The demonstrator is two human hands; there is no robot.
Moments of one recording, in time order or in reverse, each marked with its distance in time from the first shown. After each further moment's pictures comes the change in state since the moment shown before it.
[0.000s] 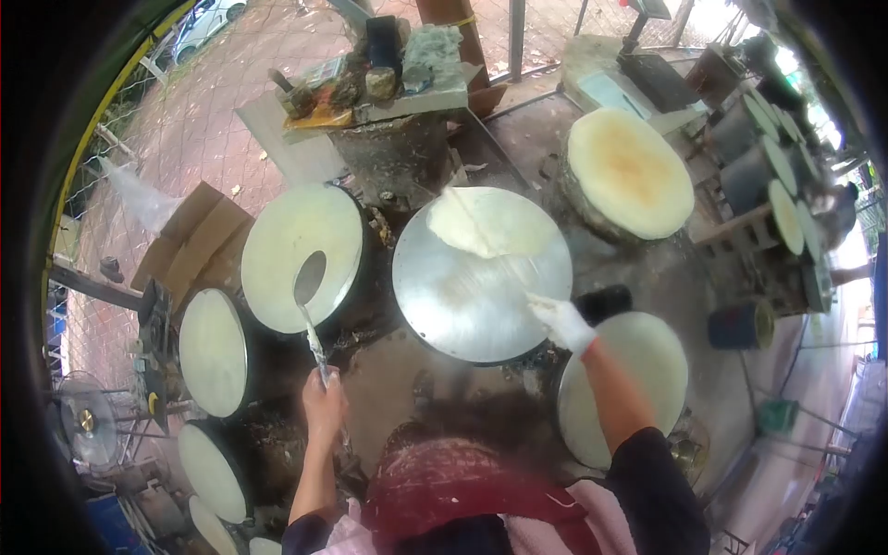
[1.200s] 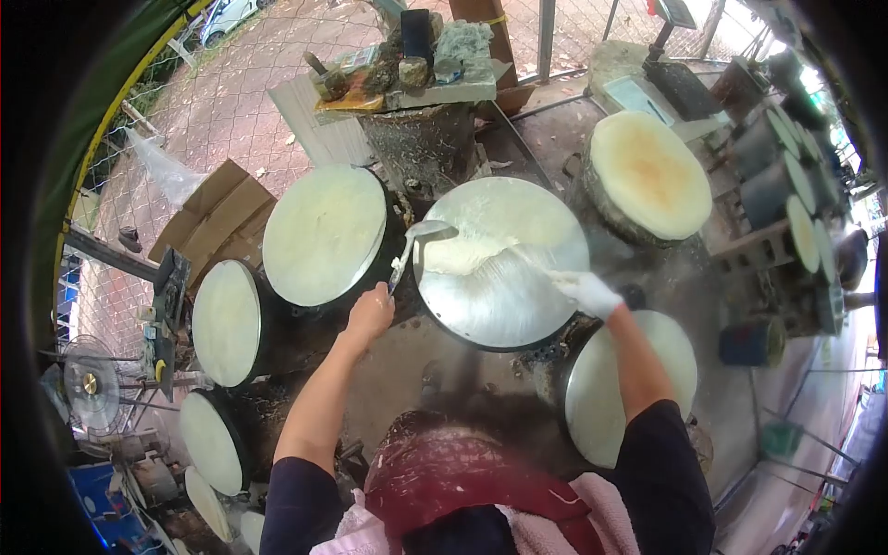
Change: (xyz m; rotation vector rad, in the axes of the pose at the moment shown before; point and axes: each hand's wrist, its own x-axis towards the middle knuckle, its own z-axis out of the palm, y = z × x) left_hand 0.111 -0.013 0.066 0.977 -0.231 0.409; right_hand 0.055 0.016 -0.050 -0.340 -0.129 -0.172
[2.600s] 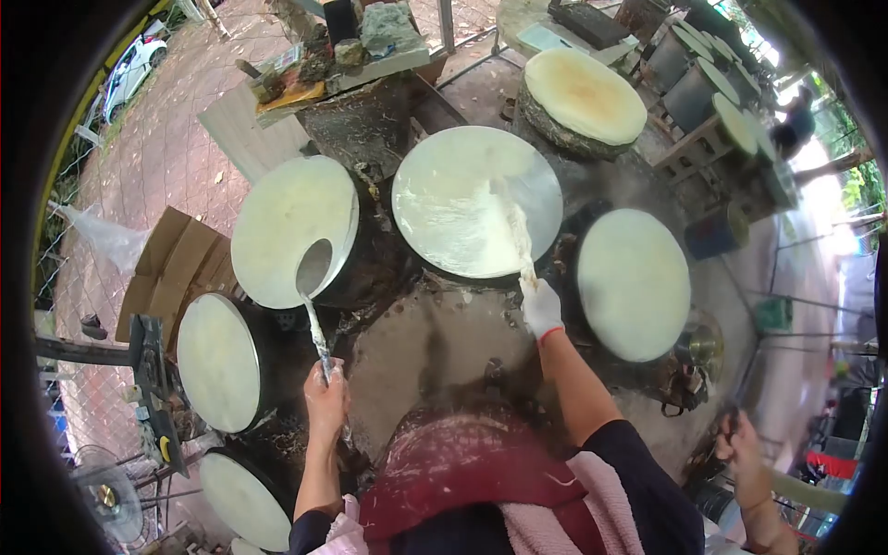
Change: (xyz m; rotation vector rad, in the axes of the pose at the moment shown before) left_hand -0.187 -0.110 -0.059 -1.074 -0.026 -0.182; right_hand -0.061 0.043 0.255 -0.017 0.899 0.312
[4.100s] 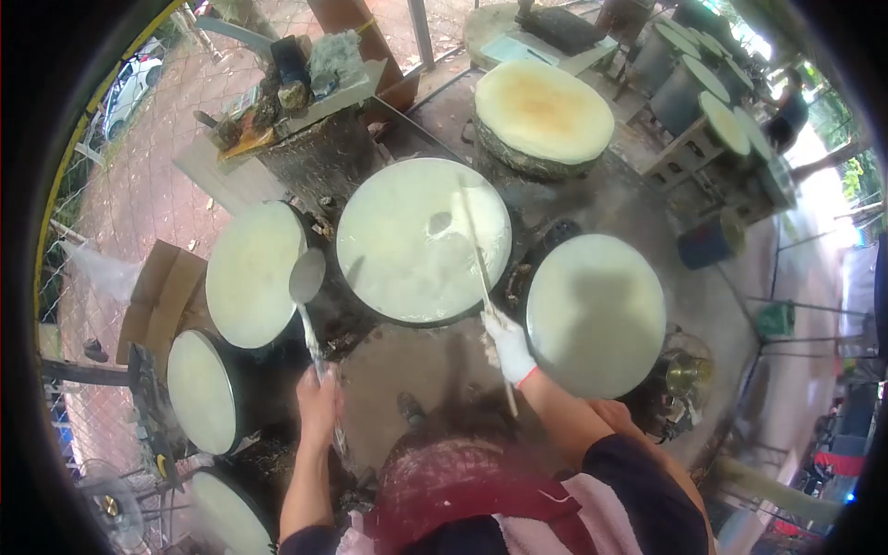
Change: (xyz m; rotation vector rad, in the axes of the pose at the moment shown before) left_hand 0.018 0.053 0.136 0.059 0.016 -0.055; right_hand 0.007 -0.010 -0.081 0.850 -0.337 0.300
